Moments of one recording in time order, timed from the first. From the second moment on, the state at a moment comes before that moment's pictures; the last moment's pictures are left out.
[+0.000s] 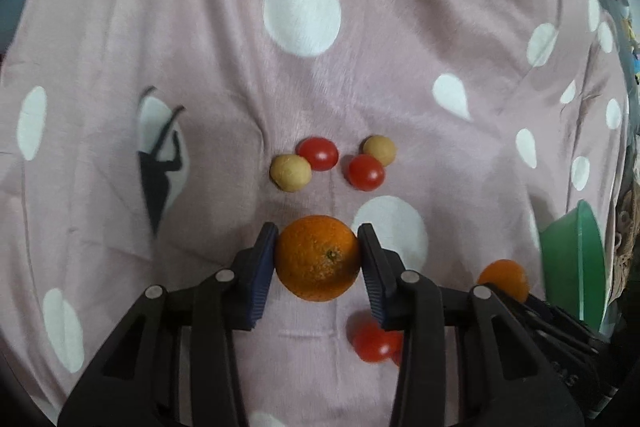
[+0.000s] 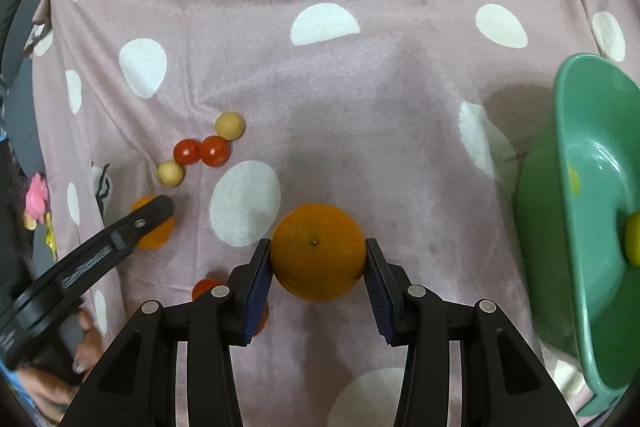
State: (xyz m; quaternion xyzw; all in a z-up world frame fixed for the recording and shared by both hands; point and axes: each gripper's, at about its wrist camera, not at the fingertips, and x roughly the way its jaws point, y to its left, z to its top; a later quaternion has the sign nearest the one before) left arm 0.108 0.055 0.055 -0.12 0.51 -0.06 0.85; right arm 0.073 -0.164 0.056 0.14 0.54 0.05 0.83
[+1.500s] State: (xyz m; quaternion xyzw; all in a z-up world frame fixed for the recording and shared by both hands) left arm 0.042 -0.091 0.132 -0.08 0.42 -0.23 0.87; right arm 0.007 -0.268 0.131 0.19 0.39 -0.07 0.90
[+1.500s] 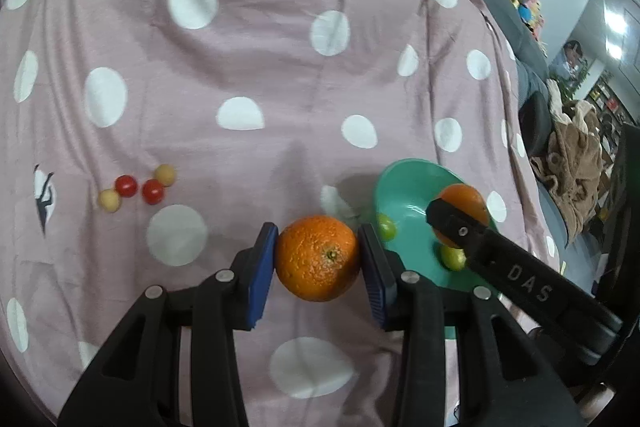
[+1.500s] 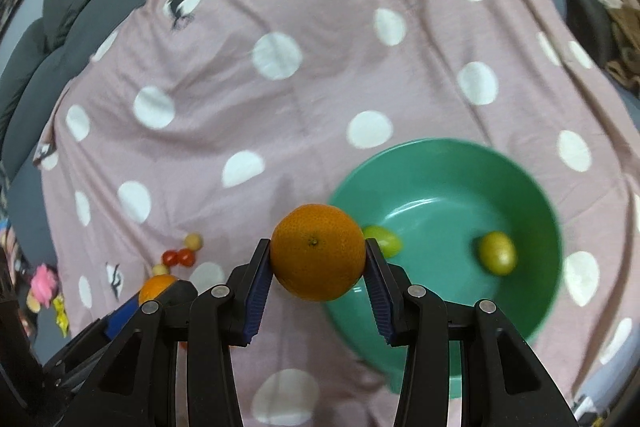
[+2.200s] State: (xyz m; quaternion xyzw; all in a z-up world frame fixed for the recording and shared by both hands) left arm 0.047 -0.180 0.107 -0.02 0.44 -0.28 0.85; right arm -0.016 -0.352 0.102 0.26 0.40 -0.17 0.86
